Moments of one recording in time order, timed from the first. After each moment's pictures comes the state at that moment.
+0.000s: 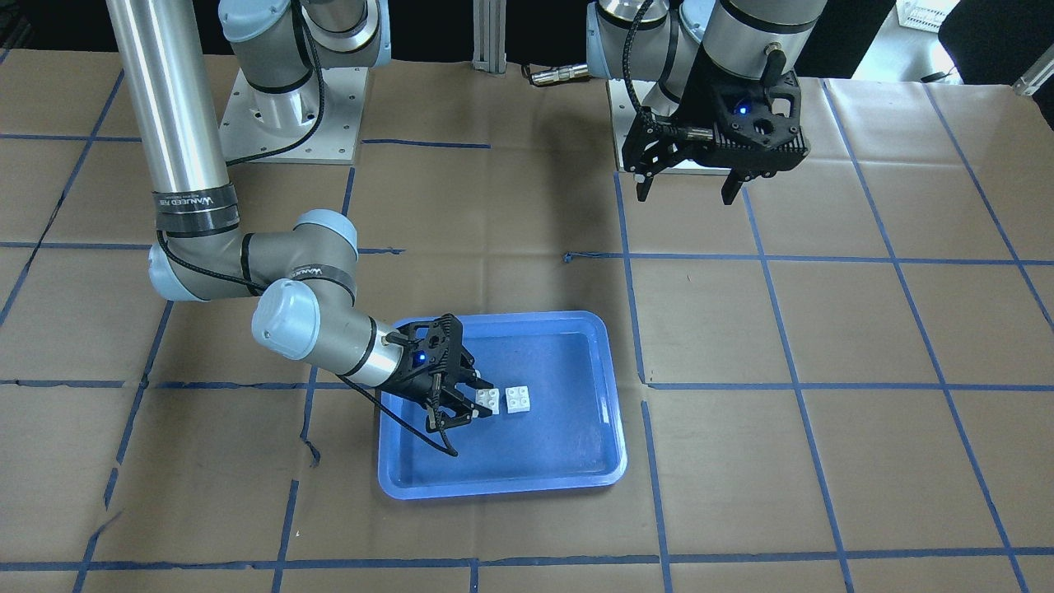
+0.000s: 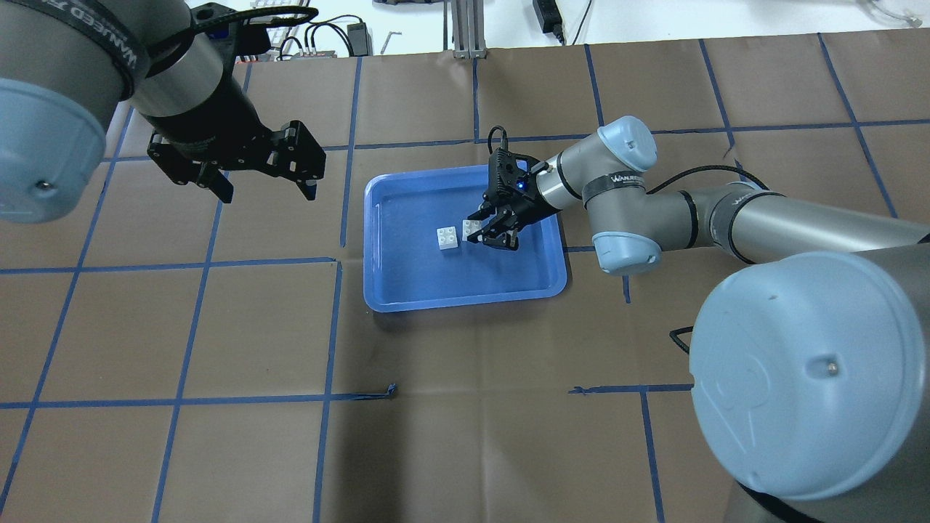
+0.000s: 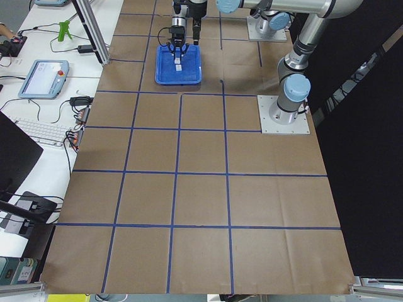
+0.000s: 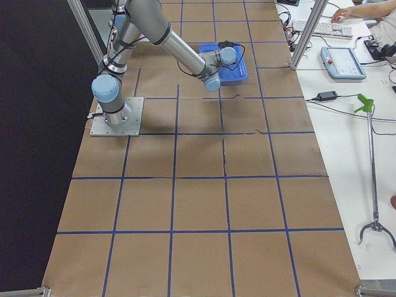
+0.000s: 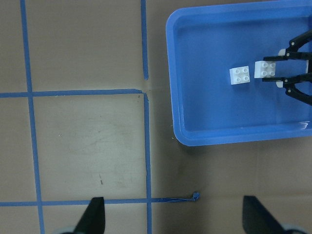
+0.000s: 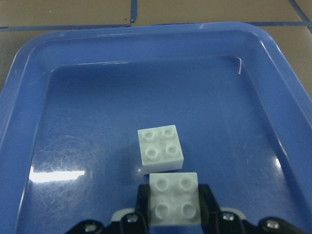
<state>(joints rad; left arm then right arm) -1.63 -1.52 -1.61 -1.55 1.56 -0.04 1.68 -0.96 1.84 -2.60 -0.84 -1.39</state>
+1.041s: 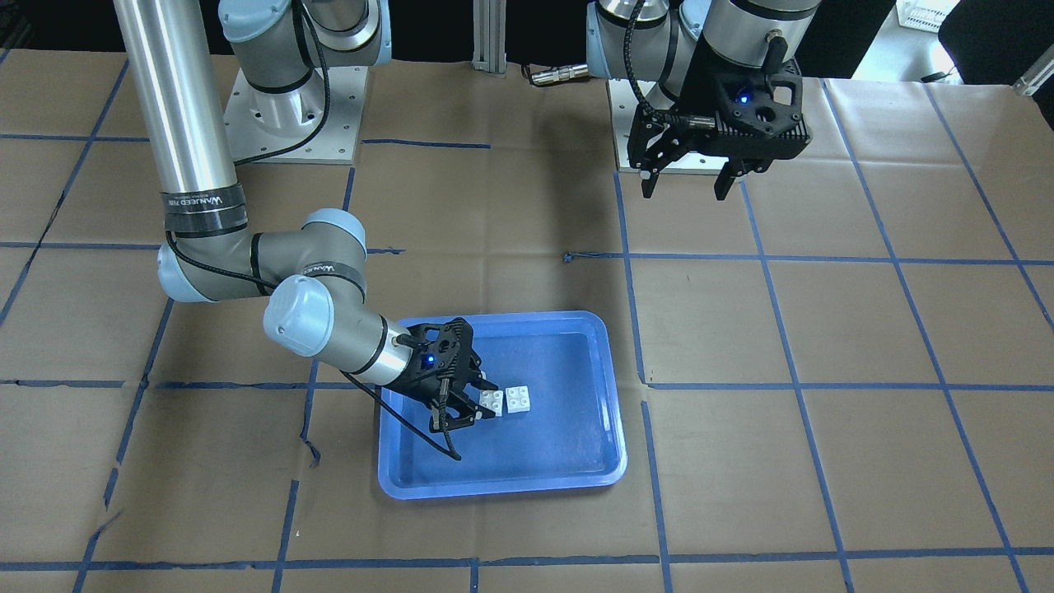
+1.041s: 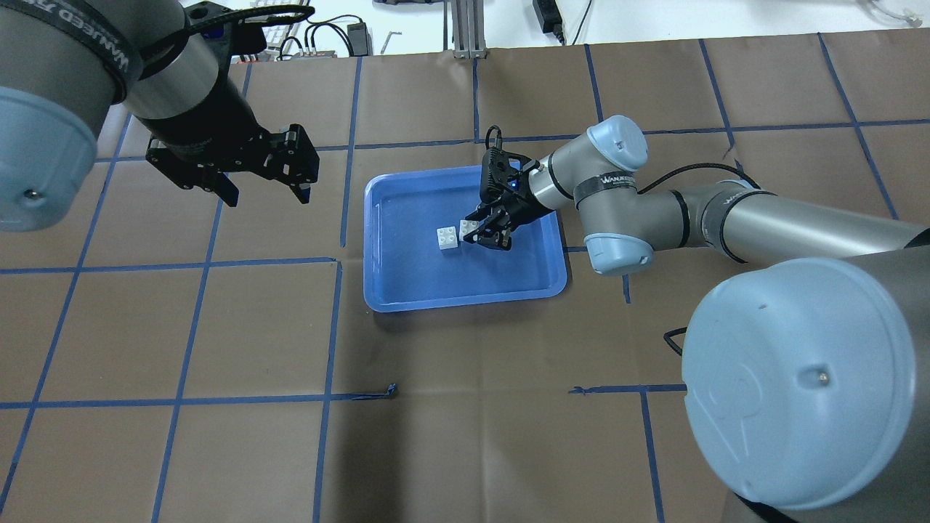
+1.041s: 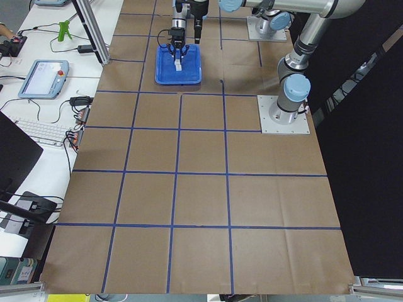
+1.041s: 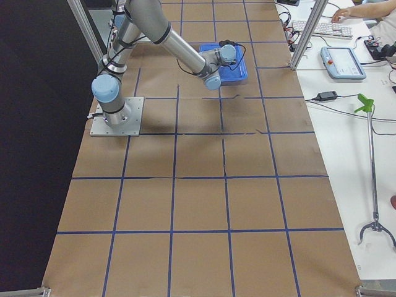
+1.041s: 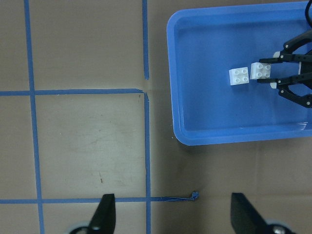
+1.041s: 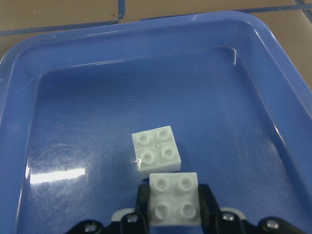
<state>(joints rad) -1.63 -1.50 -1.62 -1.55 1.56 -0.05 1.70 -0.96 1.83 -2.61 -0.87 -1.28</state>
